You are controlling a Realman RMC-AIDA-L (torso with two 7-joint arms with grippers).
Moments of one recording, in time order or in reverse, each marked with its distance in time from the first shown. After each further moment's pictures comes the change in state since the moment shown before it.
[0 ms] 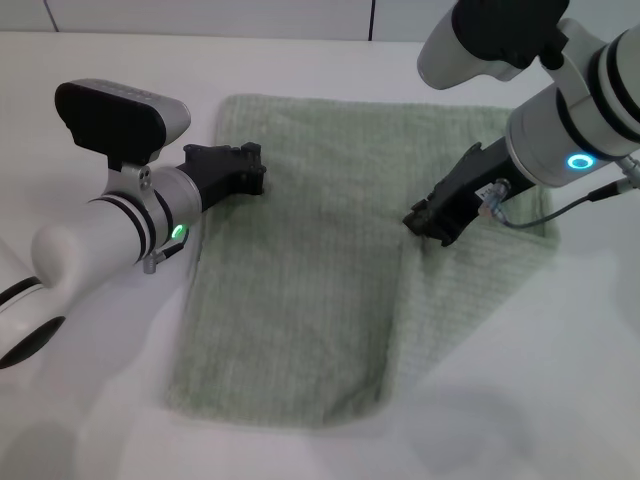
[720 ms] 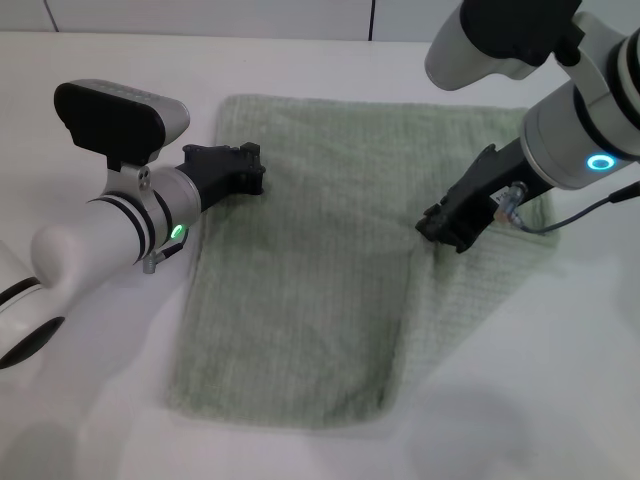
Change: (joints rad) left arm 0.001 0.000 -0.002 0.000 0.002 0.000 0.000; right arm -0.012 0.001 -0.001 0.101 -0.027 0.097 0.038
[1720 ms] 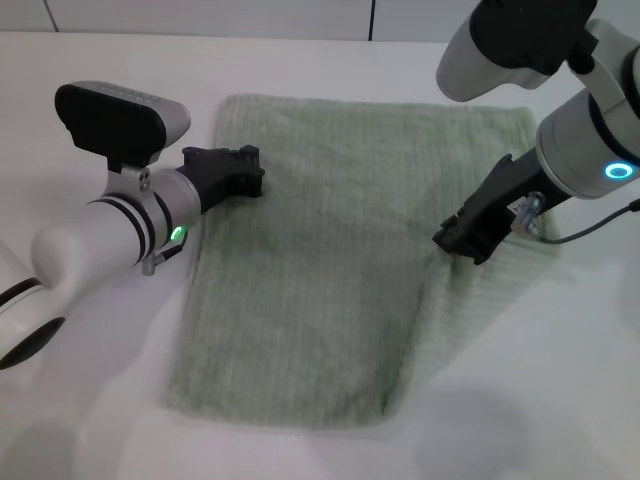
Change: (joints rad) left arm 0.000 0.000 0.004 0.000 0.000 -0.009 0.000; right arm -0.012 0.000 0.000 0.041 -0.024 0.066 0.016
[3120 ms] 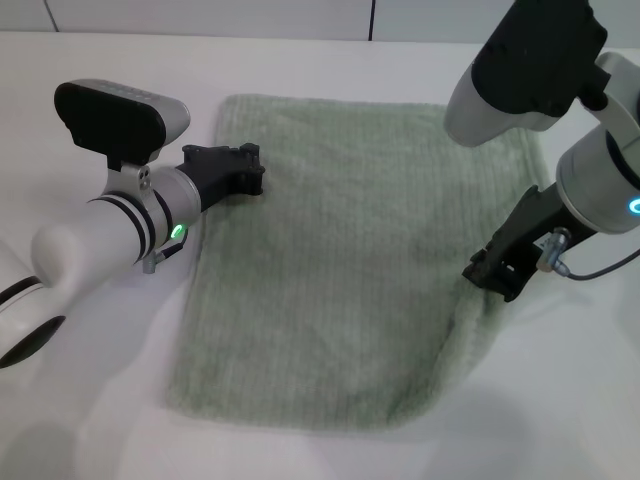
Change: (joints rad) left arm -0.001 0.000 -0.005 0.003 0.000 0.000 0.000; right arm -0.036 -0.002 -0.069 0.102 -0.050 0.112 0.063
